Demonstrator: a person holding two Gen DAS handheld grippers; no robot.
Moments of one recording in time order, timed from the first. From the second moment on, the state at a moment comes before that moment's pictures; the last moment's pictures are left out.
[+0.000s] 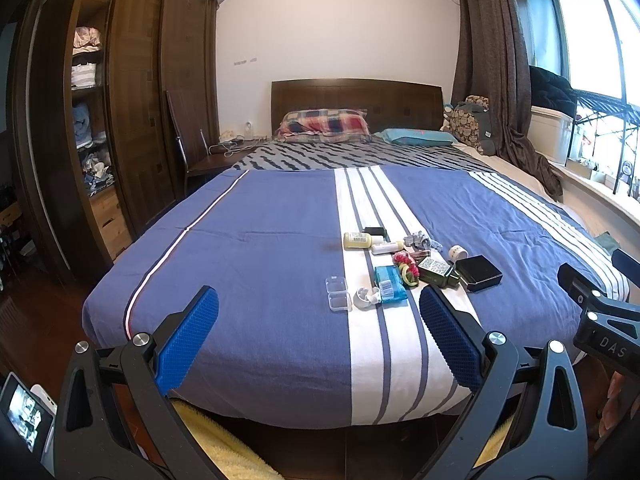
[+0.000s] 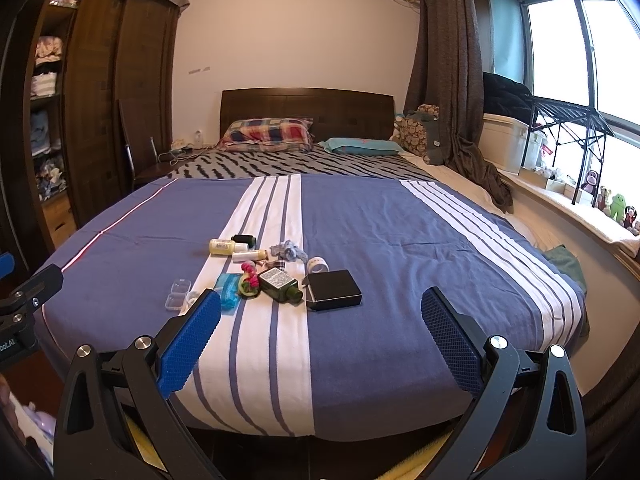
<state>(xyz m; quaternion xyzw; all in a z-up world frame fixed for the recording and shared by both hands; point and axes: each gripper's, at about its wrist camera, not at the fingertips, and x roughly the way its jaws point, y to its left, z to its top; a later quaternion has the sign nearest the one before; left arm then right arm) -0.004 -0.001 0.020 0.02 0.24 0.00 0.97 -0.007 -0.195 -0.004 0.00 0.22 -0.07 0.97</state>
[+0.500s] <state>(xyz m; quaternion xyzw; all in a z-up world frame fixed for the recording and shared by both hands) -0.004 -0.001 0.019 0.02 0.24 0.00 0.97 -0.005 -0.193 -0.004 0.00 0.23 -0.07 0.97</state>
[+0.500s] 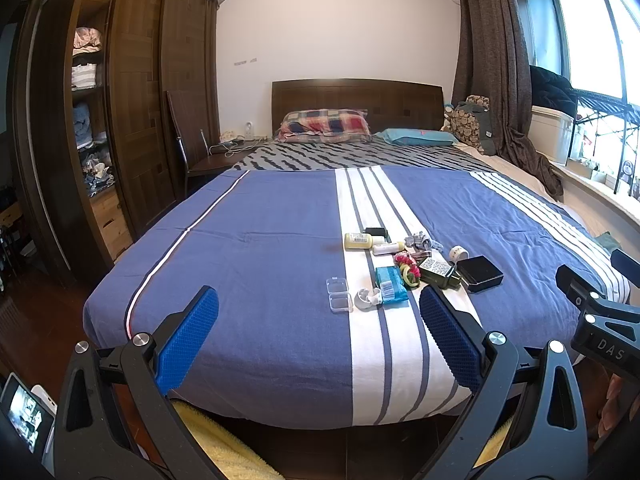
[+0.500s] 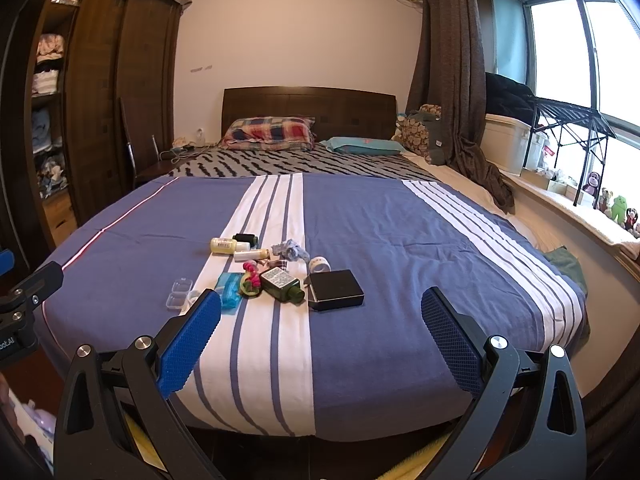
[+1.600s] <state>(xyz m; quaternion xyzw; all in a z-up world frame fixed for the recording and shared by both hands) 0.048 0.000 -0.037 0.03 0.30 0.01 0.95 0.042 -0.214 -0.059 0.01 0.30 -0.08 0.95</state>
